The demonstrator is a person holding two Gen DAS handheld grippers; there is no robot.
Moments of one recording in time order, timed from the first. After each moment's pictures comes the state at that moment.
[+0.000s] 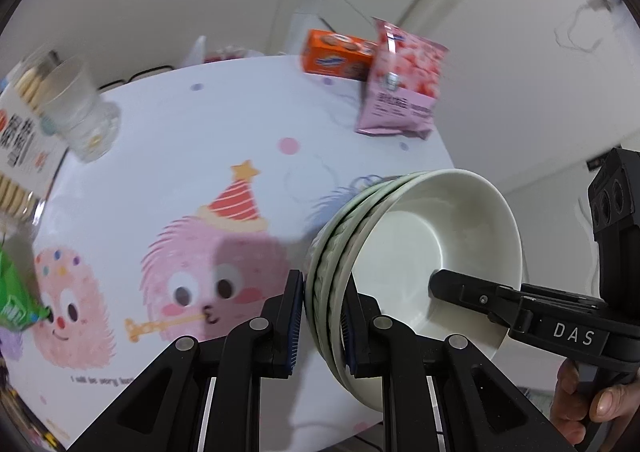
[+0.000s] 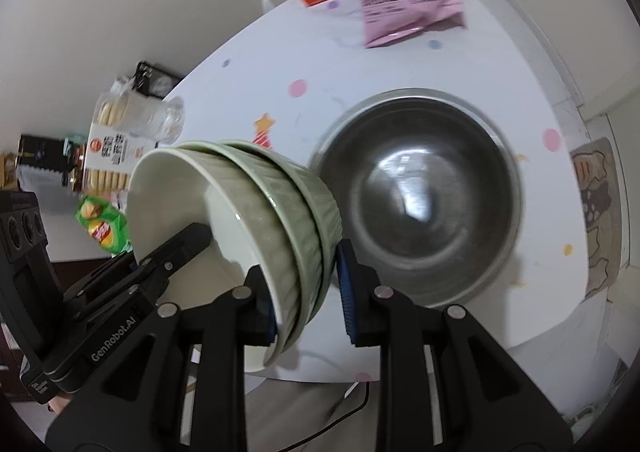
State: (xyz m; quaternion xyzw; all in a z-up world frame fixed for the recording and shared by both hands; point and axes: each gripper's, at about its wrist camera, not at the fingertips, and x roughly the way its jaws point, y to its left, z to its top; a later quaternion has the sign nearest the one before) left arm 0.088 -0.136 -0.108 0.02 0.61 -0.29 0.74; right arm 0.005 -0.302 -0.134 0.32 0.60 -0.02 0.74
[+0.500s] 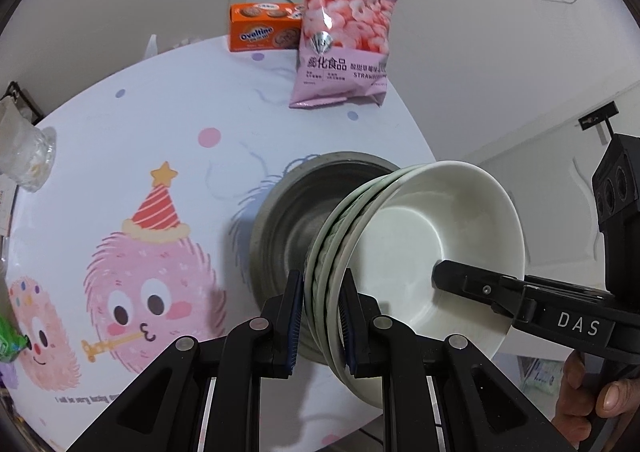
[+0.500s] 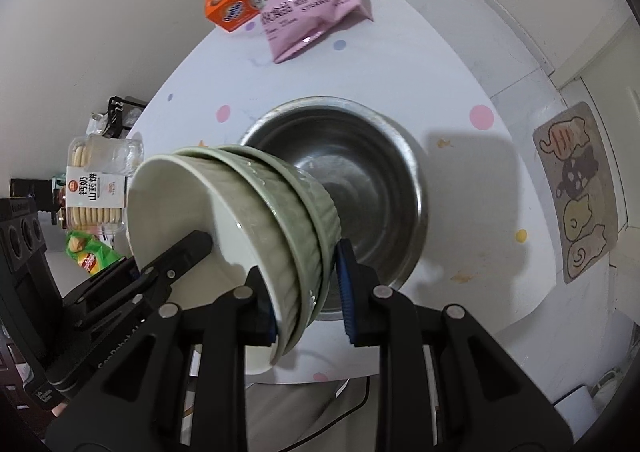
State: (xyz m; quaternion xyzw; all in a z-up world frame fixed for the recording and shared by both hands) left arm 0.074 -0.211 -0.126 0.07 0.63 -0.32 0.70; right arm -0.026 -0.370 -0.156 0.35 0.59 -0.07 0.72
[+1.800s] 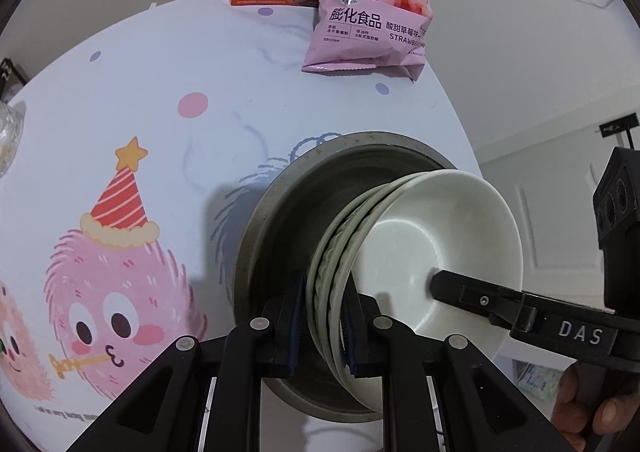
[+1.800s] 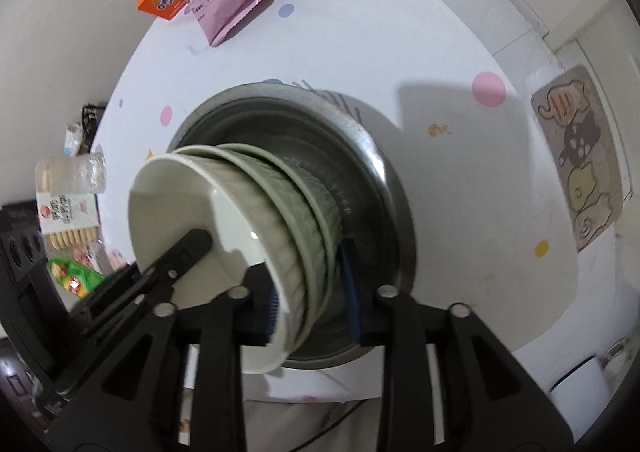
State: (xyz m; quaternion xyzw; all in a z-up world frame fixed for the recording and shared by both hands) left arm 0.085 -0.230 -0.189 0.06 0.66 -0.29 0.69; right arm -0.013 -0.390 -0.220 0.40 0.62 -0.08 0.67
